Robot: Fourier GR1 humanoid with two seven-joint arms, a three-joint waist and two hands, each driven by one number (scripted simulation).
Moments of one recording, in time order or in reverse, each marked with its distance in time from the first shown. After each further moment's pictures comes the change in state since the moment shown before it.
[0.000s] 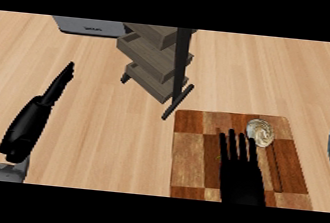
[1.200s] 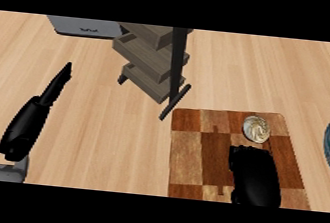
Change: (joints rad) left arm 0.006 -0.054 0.063 0.003 -0.048 -0.057 -0.007; right arm 0.017 0.026 -0.155 -0.022 -0.030 -0.104 -0.156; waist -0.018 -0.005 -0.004
